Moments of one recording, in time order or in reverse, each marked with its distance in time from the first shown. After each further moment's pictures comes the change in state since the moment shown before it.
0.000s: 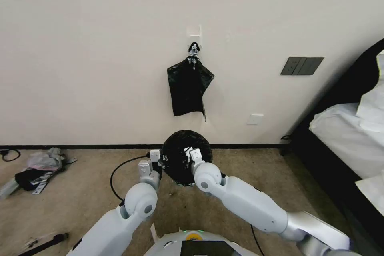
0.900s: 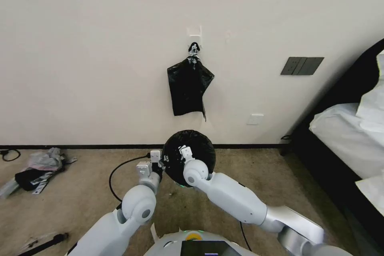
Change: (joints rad) left arm 0.024 0.020 -0.004 -0.054 -0.008 0.000 0.005; right arm 0.032 0.119 -0.011 -0.173 -0.066 0.004 -0.002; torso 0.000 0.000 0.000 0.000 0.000
